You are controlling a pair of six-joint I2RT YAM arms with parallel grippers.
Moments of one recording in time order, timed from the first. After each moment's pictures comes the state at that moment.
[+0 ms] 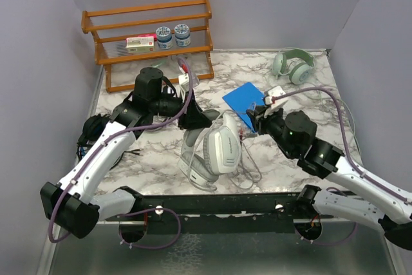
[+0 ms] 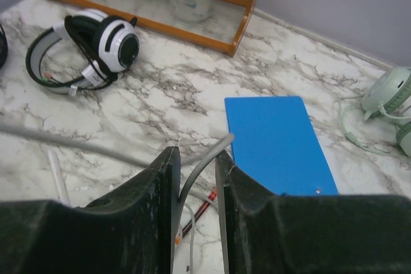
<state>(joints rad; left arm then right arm) -0.49 1.15 1.14 -0.40 1.01 -0.07 0.90 0.90 0.88 -0.19 0.40 -0.03</state>
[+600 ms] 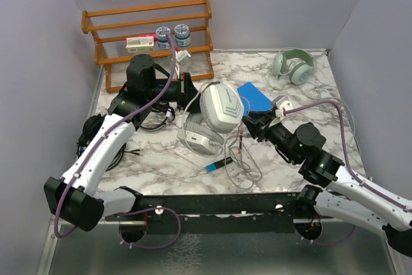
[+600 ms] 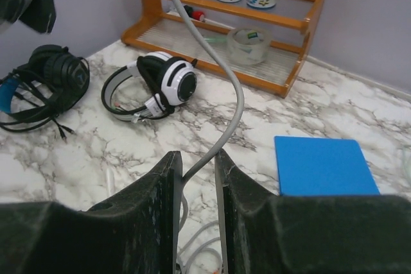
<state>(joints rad) -0.42 1.21 1.21 -0.17 1.10 -0.64 0.90 0.72 0.65 0.12 0.21 0.00</state>
